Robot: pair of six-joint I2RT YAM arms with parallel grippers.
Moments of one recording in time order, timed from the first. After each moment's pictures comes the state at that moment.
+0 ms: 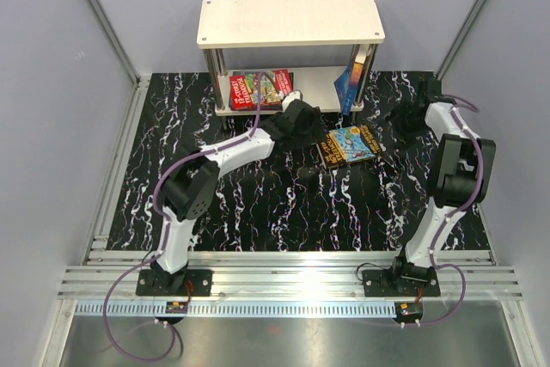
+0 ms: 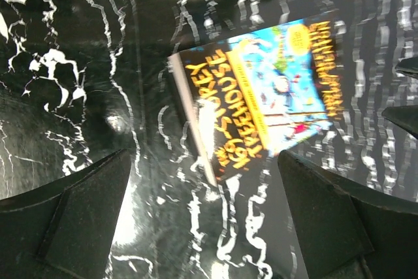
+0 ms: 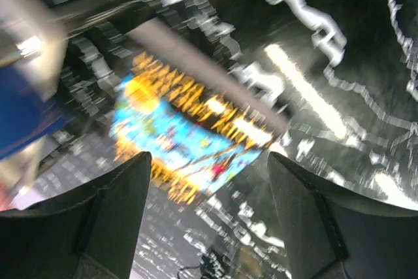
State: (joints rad) left arm -0.76 2.04 1.59 -0.25 -0.17 -0.83; right arm -0.18 1.91 1.48 -0.68 -0.26 0.75
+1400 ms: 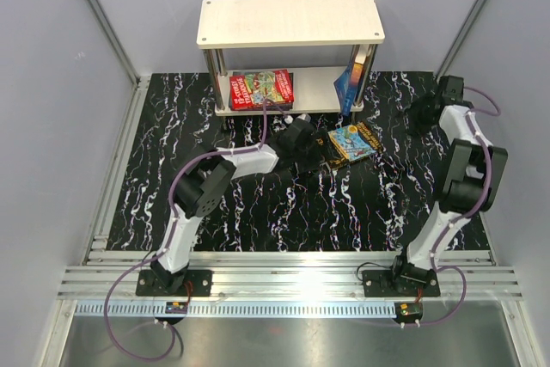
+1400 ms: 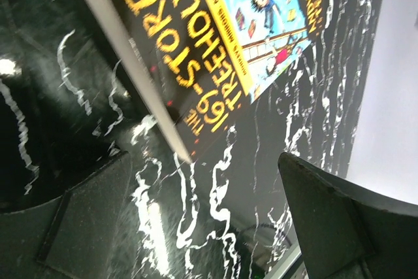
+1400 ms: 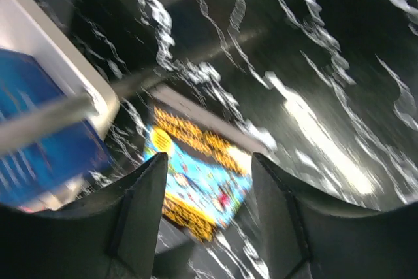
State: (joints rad) left arm -0.78 2.15 1.44 0.05 0.15 -1.02; right arm -0.26 1.85 1.44 -0.55 -0.21 0.75
